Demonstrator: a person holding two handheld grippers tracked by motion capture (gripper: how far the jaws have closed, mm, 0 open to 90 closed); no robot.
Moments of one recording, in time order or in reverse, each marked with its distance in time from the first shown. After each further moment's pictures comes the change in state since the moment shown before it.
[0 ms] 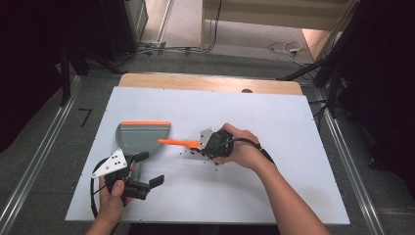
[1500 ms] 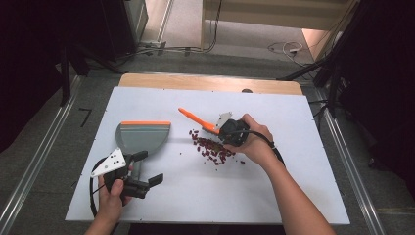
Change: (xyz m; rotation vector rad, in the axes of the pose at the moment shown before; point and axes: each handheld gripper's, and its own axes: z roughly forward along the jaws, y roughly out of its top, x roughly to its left) left arm 0.003 0.001 -0.001 -0.006 0.010 -0.005; right arm -0.034 -0.028 -0.019 0.031 -0.130 0.324
